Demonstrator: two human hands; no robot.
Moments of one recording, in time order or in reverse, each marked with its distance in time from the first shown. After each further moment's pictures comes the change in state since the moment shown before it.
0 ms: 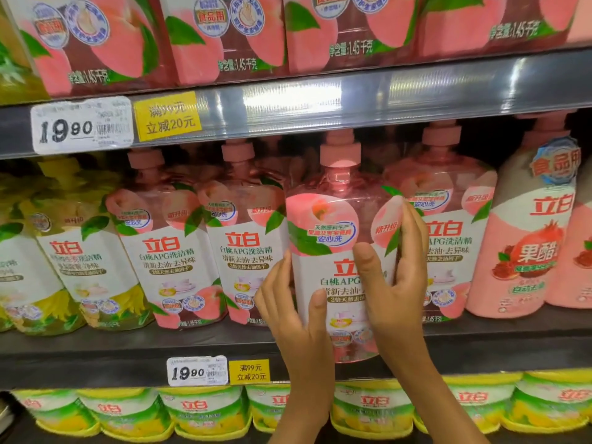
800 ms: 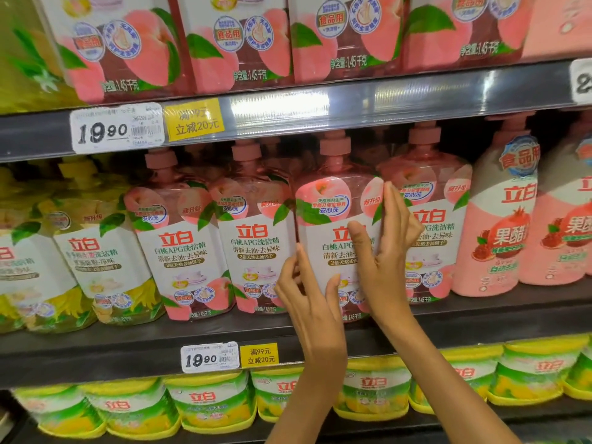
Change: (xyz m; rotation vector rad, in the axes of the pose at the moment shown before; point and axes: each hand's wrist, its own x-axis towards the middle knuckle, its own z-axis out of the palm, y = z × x) left_hand -0.006 -0.001 0.004 0.343 -0.040 0.145; right_hand 0.009 0.014 0.010 -0.248 0.025 -0.042
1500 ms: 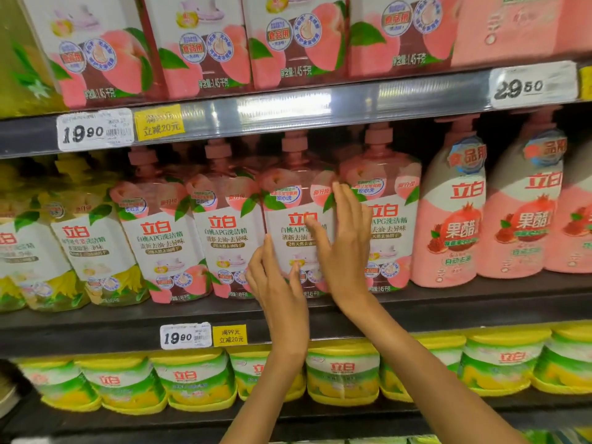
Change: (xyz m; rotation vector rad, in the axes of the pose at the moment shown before) left_hand -0.001 0.021 -0.008 0.056 -0.089 -0.152; right_hand 0.006 -0.014 -0.015 -0.214 0.012 -0.126
